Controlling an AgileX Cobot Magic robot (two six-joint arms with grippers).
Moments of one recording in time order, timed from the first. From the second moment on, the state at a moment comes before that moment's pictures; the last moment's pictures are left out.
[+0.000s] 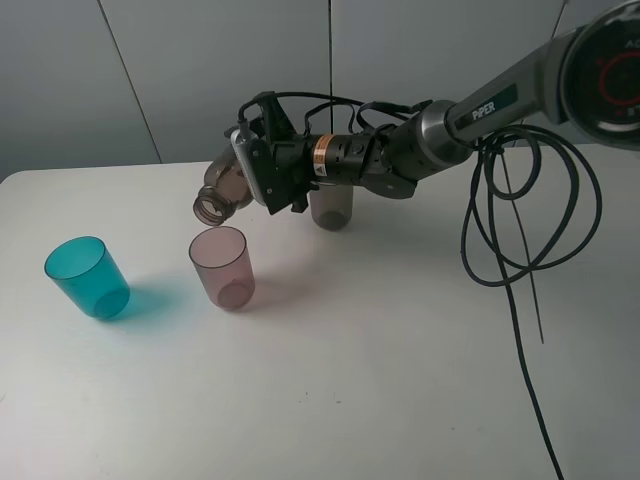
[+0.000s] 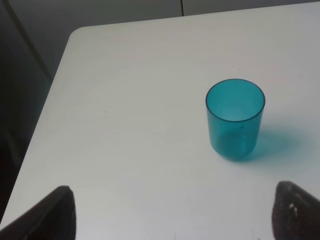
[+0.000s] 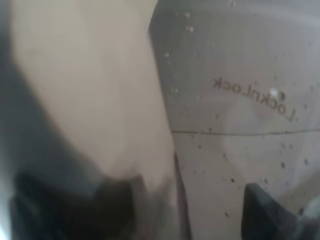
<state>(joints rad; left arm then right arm) 0.03 0.00 -0.51 0.10 1.08 0.03 0.56 2.34 -1.43 -0.77 -0.68 -1.02</state>
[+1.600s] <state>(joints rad) 0.03 0.00 -0.51 0.10 1.08 0.03 0.56 2.34 -1.43 -0.72 -0.70 -1.24</state>
